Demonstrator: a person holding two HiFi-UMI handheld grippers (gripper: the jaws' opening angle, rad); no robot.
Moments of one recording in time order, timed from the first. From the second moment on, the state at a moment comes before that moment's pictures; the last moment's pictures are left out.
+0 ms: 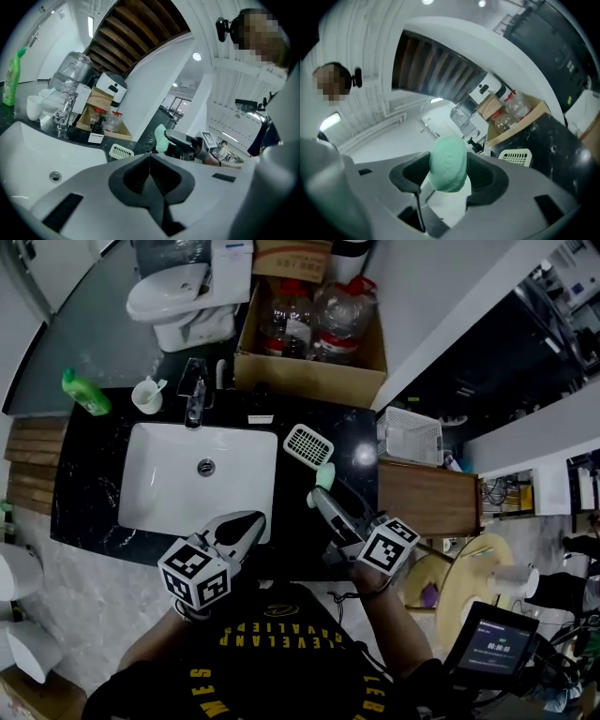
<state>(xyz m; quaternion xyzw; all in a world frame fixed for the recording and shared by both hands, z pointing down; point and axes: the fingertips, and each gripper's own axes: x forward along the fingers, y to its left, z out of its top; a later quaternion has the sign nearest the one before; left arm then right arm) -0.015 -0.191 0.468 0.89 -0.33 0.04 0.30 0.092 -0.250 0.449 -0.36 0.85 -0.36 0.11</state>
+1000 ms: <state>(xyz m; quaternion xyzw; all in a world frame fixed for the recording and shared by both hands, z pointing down) 0.000 -0.183 0.462 0.89 -0.33 0.03 0.31 0.087 -0.198 0.432 -0.31 0.80 -0.44 0.25</state>
